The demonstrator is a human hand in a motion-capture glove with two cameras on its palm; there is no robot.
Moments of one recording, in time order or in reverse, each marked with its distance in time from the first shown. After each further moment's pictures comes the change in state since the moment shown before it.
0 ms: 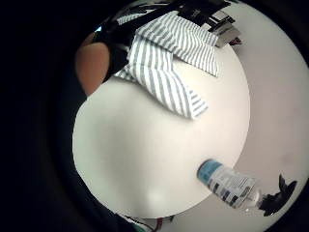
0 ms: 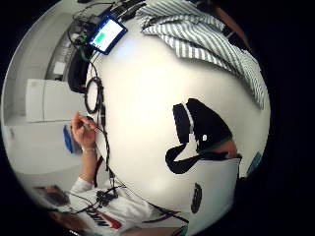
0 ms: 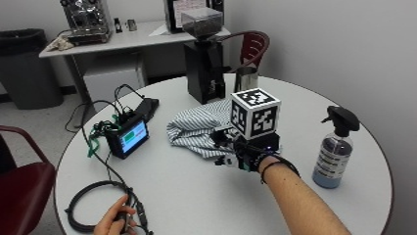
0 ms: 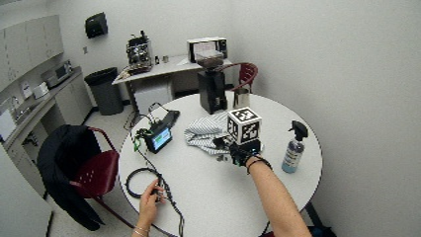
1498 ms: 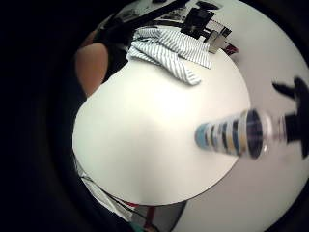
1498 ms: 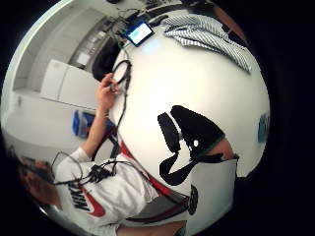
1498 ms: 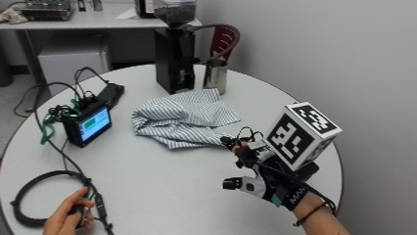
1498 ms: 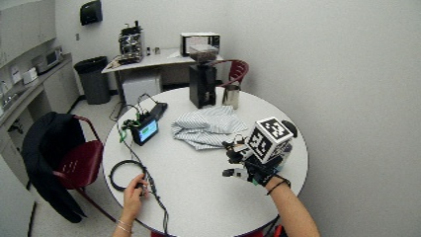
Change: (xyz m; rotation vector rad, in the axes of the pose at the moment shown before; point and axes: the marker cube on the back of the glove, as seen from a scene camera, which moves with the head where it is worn) arm -0.026 0.121 -0.032 0.277 -0.269 -0.217
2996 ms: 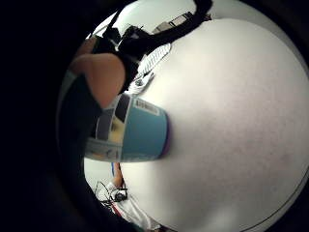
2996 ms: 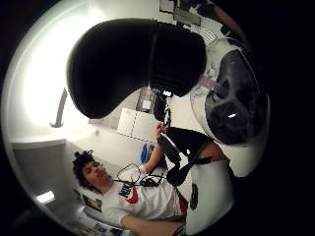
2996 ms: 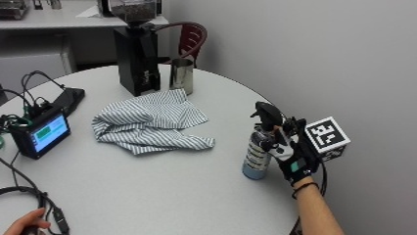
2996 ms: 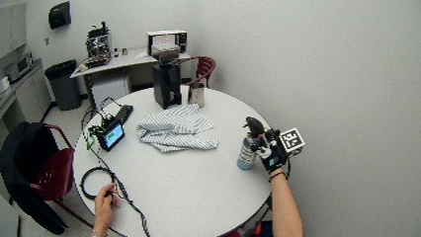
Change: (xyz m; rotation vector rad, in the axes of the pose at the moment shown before) arm 0.154 -0.045 0.049 0.254 -0.903 0.203
